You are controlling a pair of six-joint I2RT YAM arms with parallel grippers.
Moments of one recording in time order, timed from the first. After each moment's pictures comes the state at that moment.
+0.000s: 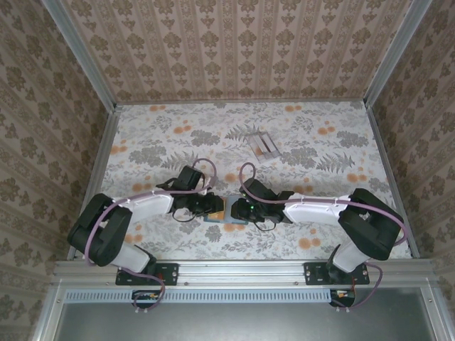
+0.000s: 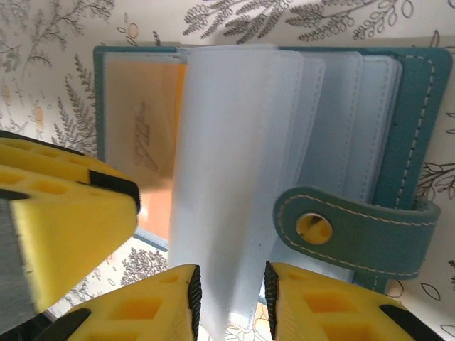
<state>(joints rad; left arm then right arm) -0.62 1.47 0.61 -0.18 0.60 -0.70 0.88 1.56 0.75 -0.11 -0.12 1.00</state>
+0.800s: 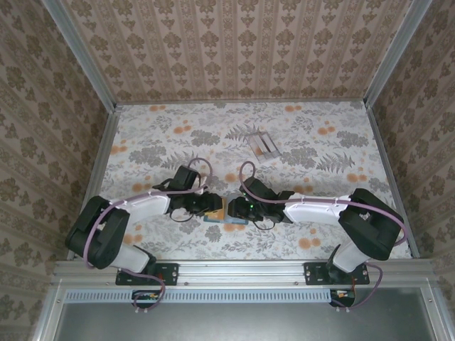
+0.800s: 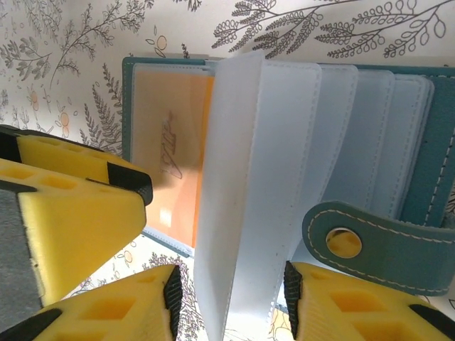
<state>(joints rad) -0.57 1.42 0.58 -0.16 0.61 -0.71 0.88 1.55 0.75 -0.07 -0.14 1.00</state>
